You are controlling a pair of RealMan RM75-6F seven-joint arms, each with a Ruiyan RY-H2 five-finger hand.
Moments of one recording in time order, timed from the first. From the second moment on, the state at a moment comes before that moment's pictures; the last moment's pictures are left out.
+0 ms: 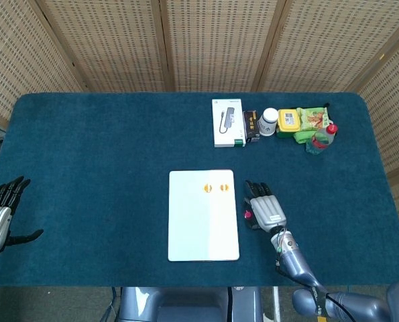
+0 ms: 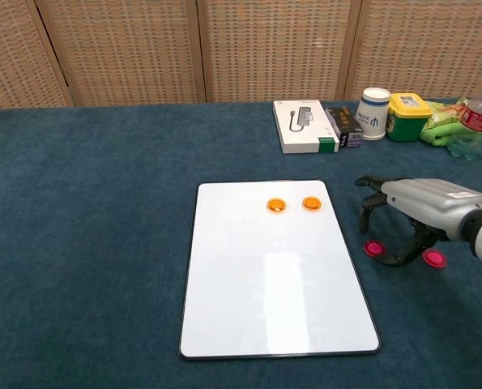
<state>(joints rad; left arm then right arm) -0.15 -1.07 -0.04 -1.66 1.44 1.36 -0.08 0.61 -1.63 0.08 -1.45 -1.03 1.05 -0.42</state>
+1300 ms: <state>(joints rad) -0.15 -1.07 -0.04 -1.66 1.44 1.36 -0.08 0.59 -1.64 0.11 -1.41 -1.05 0.99 -0.38</state>
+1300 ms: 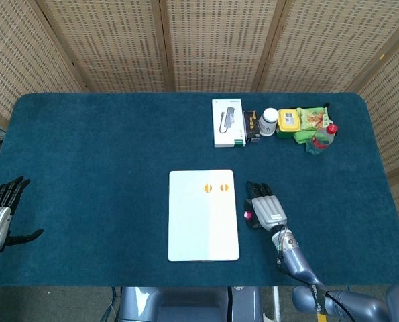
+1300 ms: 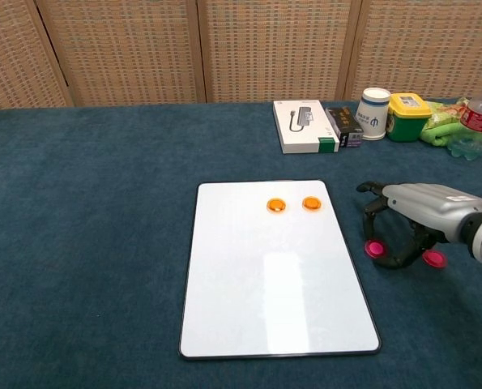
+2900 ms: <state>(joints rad) -0.15 -1.06 -0.04 -1.66 1.43 1.34 -0.10 0.90 -1.74 0.27 -1.48 -0.71 0.98 -0.66</state>
